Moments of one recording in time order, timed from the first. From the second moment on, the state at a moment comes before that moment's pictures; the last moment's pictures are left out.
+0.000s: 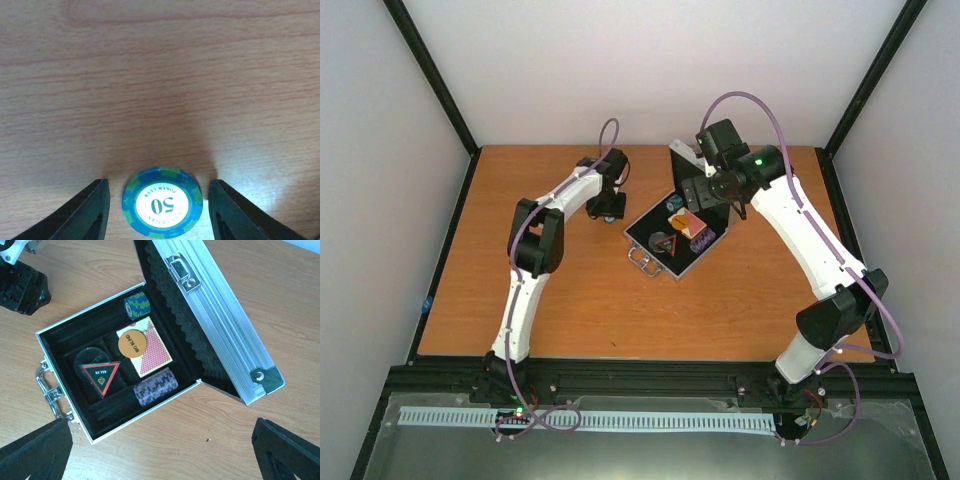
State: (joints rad) left arm -0.40 2.44 2.09 -1.01 -0.06 -0.29; right arm 0.52 1.65 1.87 -1.23 0.22 0.13
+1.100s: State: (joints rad) left arm -0.43 2.38 1.99 -0.94 -0.08 -0.28; right arm 0.52 1.65 1.86 -1.22 0.20 0.13
